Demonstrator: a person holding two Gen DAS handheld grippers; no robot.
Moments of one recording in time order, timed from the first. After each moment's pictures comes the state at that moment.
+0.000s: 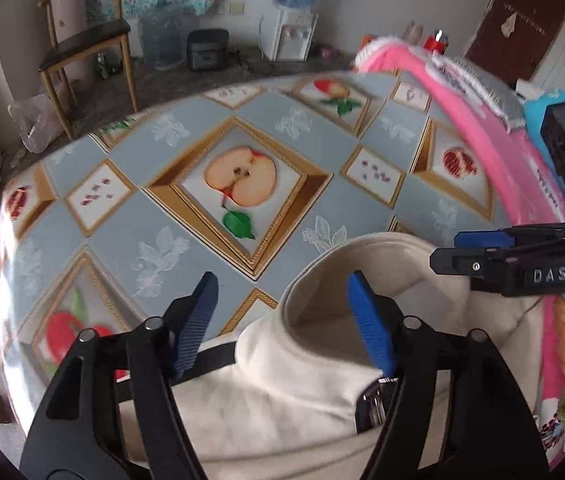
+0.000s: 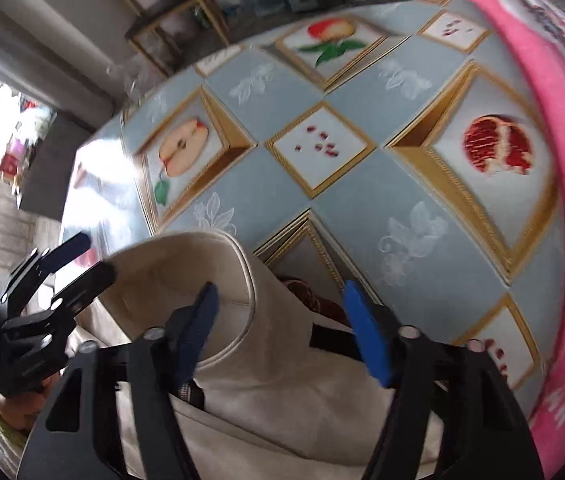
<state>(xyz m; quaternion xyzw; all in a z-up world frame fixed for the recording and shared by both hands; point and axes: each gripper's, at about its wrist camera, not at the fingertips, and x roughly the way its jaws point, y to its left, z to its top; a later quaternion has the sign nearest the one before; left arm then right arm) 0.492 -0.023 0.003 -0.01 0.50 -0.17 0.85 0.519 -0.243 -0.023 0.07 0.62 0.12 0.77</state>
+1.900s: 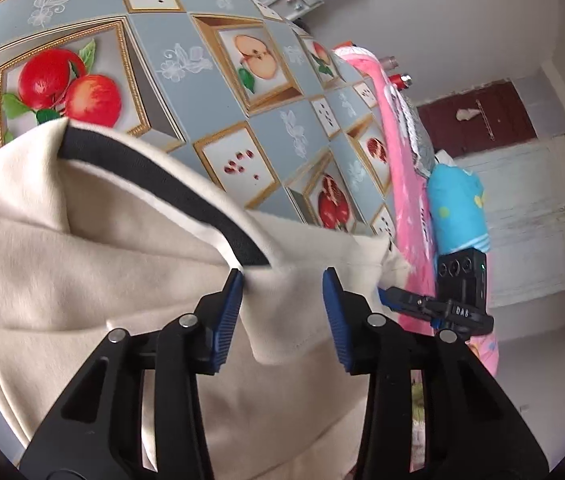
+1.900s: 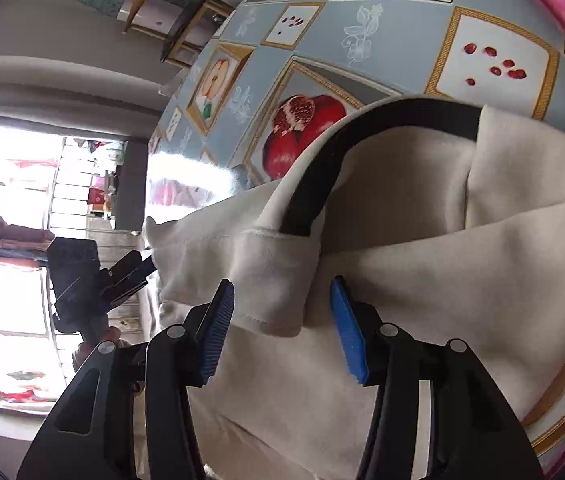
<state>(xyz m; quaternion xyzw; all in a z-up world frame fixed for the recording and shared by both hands) 0.384 0.077 -0.034 -0.32 0.55 -0.28 0.72 0.357 -0.311 -0.038 0.31 0.61 0.21 0.70</state>
